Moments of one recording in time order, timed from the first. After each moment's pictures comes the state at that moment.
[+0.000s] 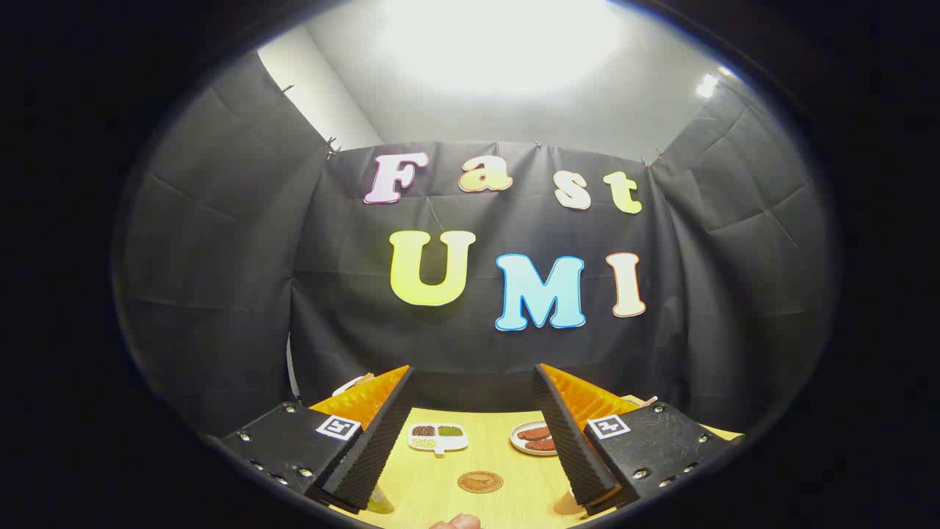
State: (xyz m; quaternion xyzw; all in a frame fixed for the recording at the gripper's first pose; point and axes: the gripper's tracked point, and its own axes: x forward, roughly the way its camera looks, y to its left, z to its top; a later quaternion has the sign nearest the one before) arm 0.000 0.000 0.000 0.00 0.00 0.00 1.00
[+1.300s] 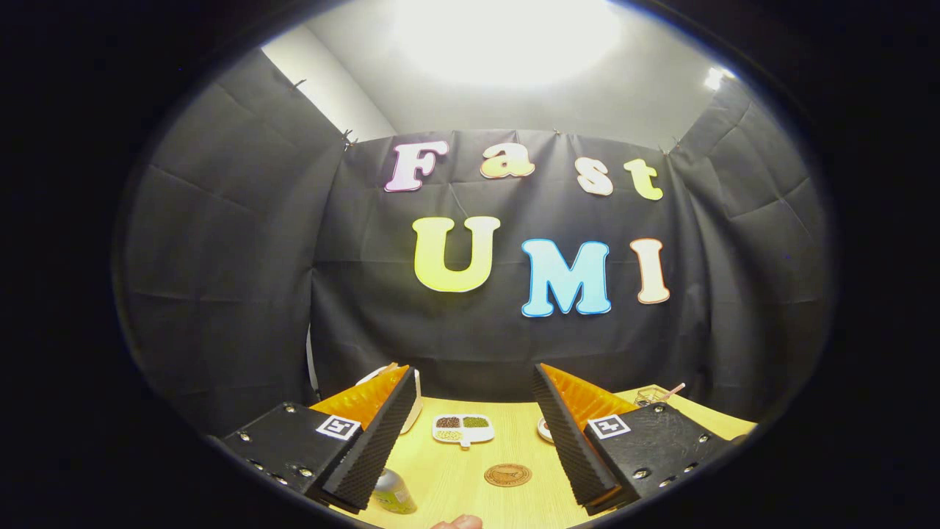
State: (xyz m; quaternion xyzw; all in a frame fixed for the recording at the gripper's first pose) arm 0.006 0.040 -0.033 0.00 0.02 0.03 1.00
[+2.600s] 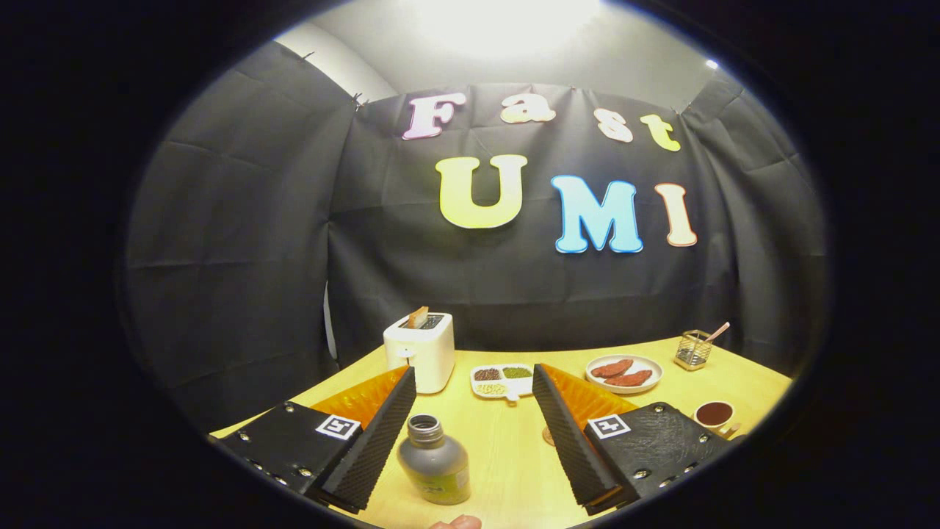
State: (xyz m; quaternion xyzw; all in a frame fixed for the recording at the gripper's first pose) arm 0.017 0.133 -0.161 0.02 0.10 0.07 0.99
